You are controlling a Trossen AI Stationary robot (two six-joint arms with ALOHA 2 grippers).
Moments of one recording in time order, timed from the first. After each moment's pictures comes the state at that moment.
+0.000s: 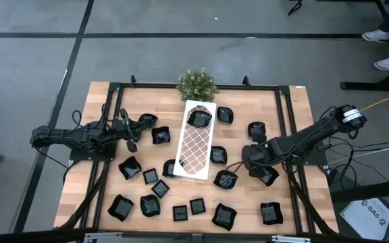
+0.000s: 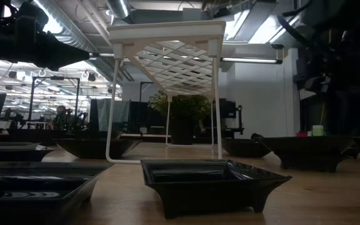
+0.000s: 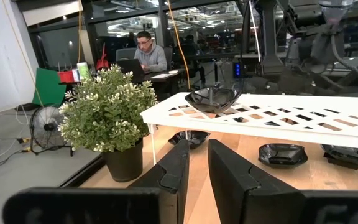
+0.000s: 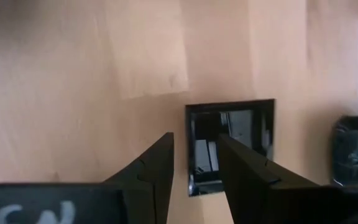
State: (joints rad) left arm -0.02 0.01 0.01 0.05 -0.40 0.09; right arm 0.35 1.31 0.68 -0.77 0.27 0.43
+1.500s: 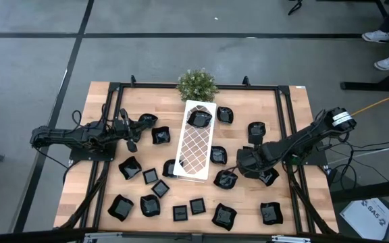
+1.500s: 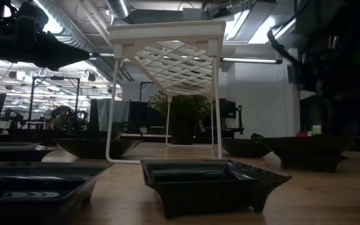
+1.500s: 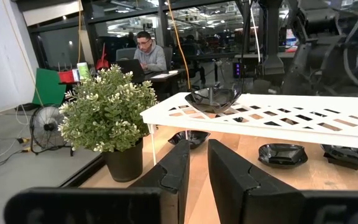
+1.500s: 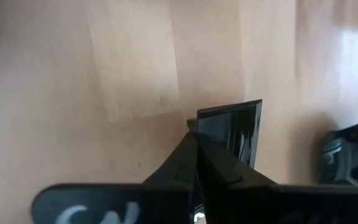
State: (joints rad) left arm -0.02 0.01 0.01 0.05 -0.40 0.09; right arm 0.37 1.44 0.77 -0.81 0.35 0.46
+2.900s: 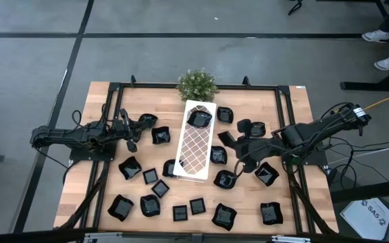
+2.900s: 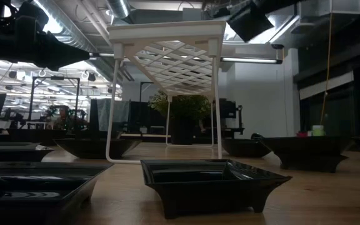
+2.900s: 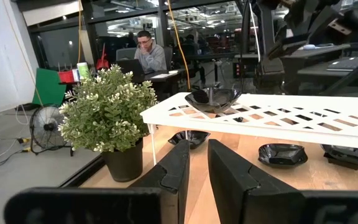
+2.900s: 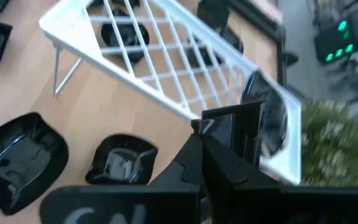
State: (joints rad) left arm -0.02 0.01 0.01 0.05 -0.40 0.09; right arm 0.37 1.21 1.12 -0.66 0.52 -0.29
